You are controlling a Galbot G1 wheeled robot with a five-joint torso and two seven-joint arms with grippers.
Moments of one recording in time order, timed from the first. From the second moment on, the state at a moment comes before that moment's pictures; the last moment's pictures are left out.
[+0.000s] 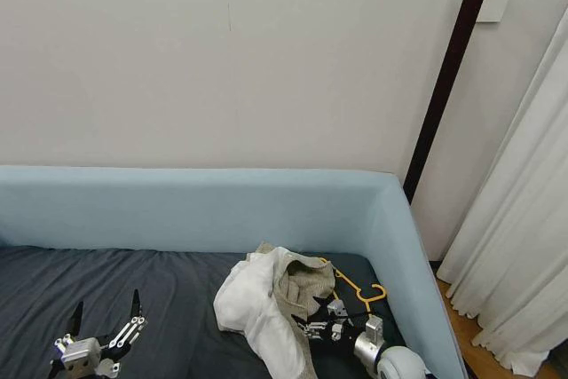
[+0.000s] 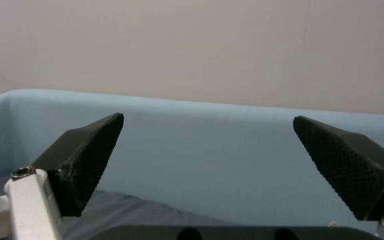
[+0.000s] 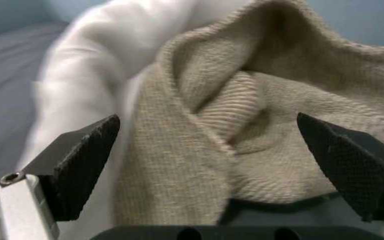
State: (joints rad) left arm 1.75 -1.45 -0.72 -2.07 -0.20 -0.40 -0.19; right arm -0.87 1.17 -0.05 1.14 0.52 0.13 -0.42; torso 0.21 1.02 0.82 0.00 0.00
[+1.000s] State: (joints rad) left arm 1.74 -1.46 -0.73 -2.05 -0.19 -0.42 -0.22; right arm -0.77 1.26 -0.06 0.94 0.36 0.16 -0.55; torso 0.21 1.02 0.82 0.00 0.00
